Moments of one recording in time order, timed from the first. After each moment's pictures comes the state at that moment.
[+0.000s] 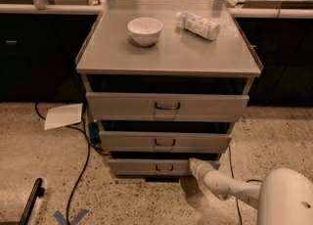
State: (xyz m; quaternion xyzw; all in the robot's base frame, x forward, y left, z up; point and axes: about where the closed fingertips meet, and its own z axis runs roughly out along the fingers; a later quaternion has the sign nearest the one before) arm 0.678 -0.205 0.227 0.00 0.90 0.12 0.42
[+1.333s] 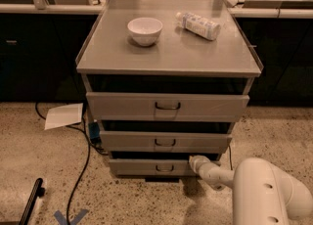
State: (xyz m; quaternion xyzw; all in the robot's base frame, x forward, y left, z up) arm 0.720 -0.215 0.191 -0.01 0.91 0.08 0.41
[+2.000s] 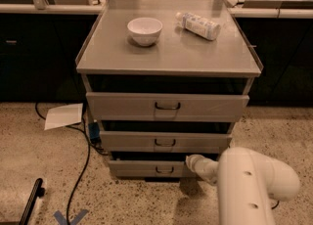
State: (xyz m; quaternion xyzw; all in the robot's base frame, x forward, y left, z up) arm 0.721 -0.195 0.187 -0.03 0.92 0.08 0.38
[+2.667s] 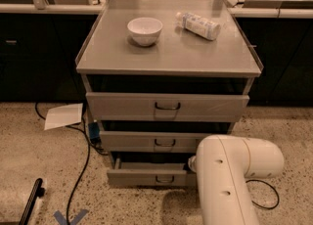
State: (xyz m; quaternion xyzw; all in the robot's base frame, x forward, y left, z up) arm 0.698 -0.212 0.173 0.00 0.96 0.05 0.29
